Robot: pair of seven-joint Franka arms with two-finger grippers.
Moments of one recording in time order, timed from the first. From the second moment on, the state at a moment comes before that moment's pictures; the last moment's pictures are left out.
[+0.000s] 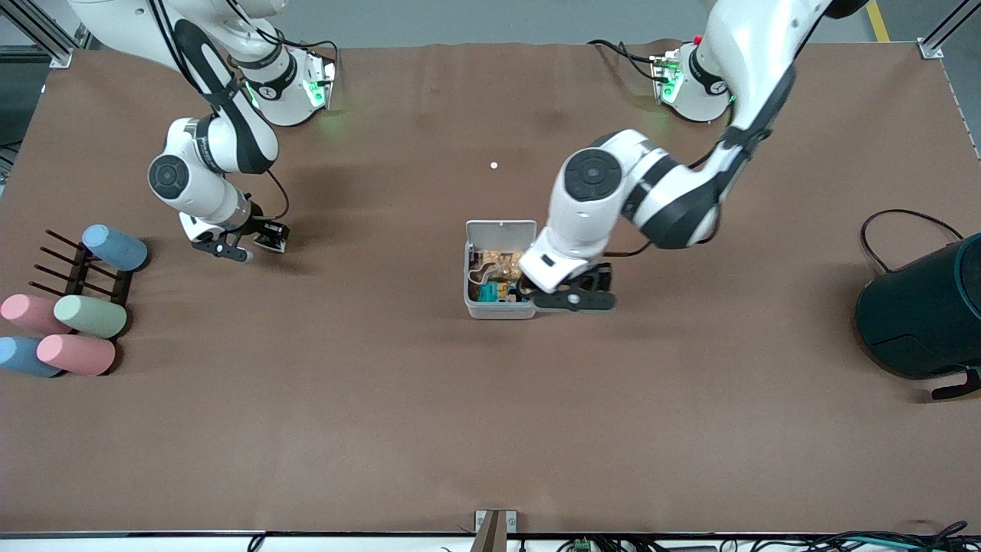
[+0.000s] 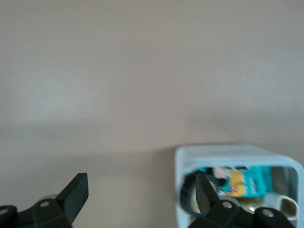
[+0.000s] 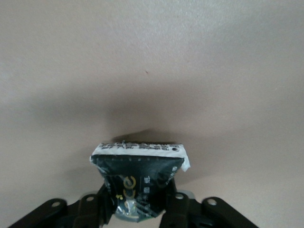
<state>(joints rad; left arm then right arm) -0.16 0.50 -0.52 -1.57 0.38 2.09 -0.79 0.02 0.14 0.01 -2.62 0.06 2.61 0.30</state>
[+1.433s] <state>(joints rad) -0.08 -0.04 -0.05 -1.59 -0.01 1.55 -0.04 0.64 0.55 0.03 -1.43 0.14 2.10 1.49</state>
